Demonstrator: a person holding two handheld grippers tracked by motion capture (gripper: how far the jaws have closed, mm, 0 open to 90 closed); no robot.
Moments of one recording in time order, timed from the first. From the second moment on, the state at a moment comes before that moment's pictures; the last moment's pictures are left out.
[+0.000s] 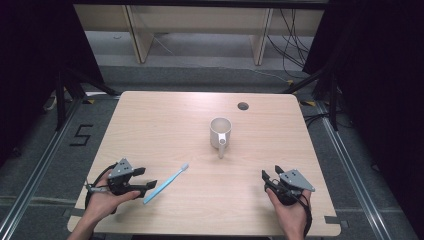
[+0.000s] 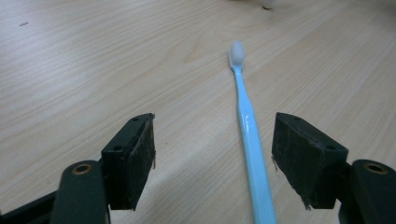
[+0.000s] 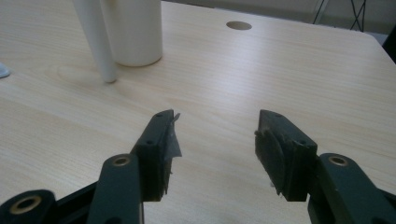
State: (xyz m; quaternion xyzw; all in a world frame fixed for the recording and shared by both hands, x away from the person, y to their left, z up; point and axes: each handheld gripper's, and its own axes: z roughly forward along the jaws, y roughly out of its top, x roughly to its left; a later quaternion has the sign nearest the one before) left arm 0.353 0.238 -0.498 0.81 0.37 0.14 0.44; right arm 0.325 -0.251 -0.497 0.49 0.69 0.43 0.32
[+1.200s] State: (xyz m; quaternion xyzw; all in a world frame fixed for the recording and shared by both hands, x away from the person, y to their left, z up) left arm 0.410 0.146 -0.468 0.95 0.28 0.02 0.12; right arm 0.321 -0.243 -0.484 0.47 0.74 0.40 0.28
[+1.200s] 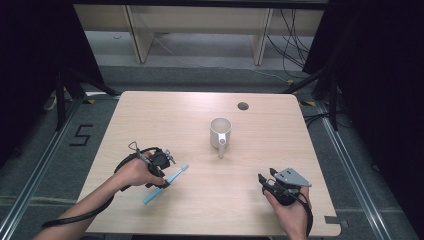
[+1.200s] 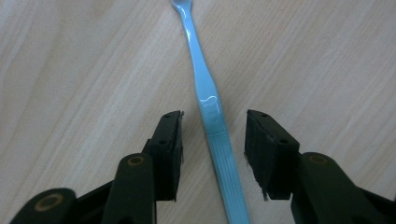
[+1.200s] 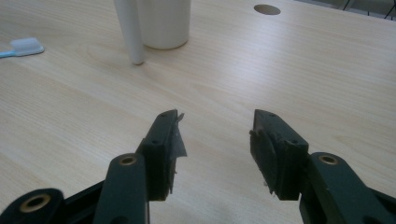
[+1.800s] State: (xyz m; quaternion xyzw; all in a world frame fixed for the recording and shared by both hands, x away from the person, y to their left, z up) left arm 0.414 0.134 -0.477 0.96 0.25 0.01 0.08; right arm 0.322 -0.241 -0.483 0.46 0.74 0.40 0.28
